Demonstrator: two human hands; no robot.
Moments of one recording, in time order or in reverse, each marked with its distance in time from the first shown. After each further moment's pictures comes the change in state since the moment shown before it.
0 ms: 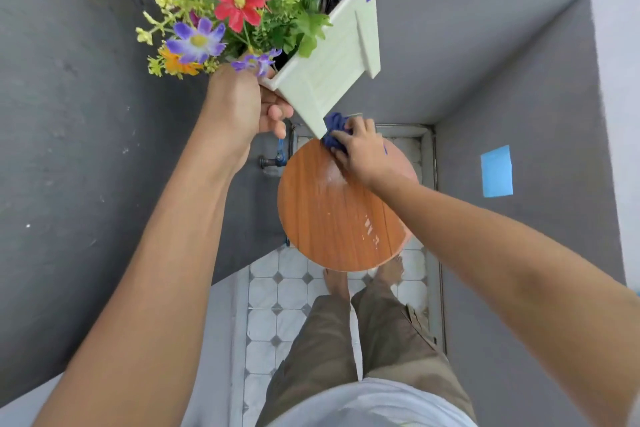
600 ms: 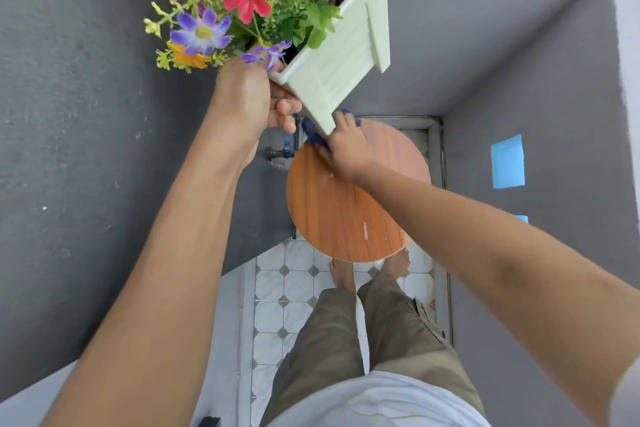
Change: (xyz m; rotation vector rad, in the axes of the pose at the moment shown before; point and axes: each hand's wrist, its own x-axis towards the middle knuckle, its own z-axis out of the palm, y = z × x) left_hand -0.007 -0.003 -0.005 0.007 -0.008 -0.005; right_hand 0.013 -0.043 0.014 0.049 -0.045 -0.033
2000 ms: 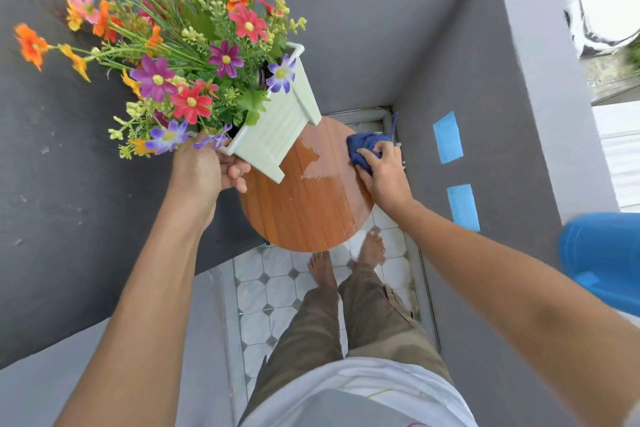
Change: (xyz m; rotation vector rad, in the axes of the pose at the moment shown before) left_hand -0.032 -0.077 0.007 0.069 0.033 -0.104; right_hand -0.160 0.096 -0.026 0.059 0.171 0.378
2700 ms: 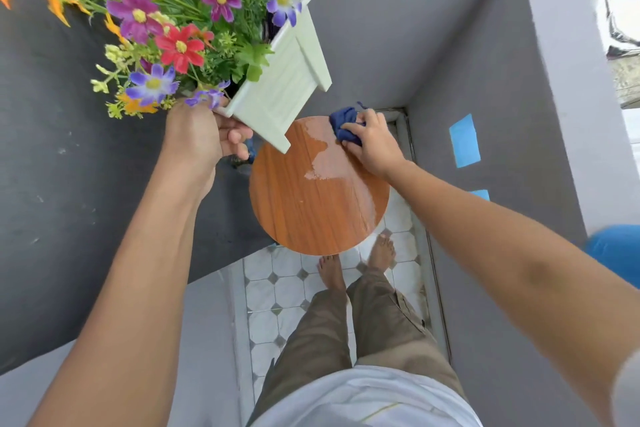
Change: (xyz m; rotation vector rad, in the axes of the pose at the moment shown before) left_hand 0.010 0.041 0.004 -0.031 0.003 0.106; right_hand 0.076 -0.029 0.000 0.024 -0.123 -0.154
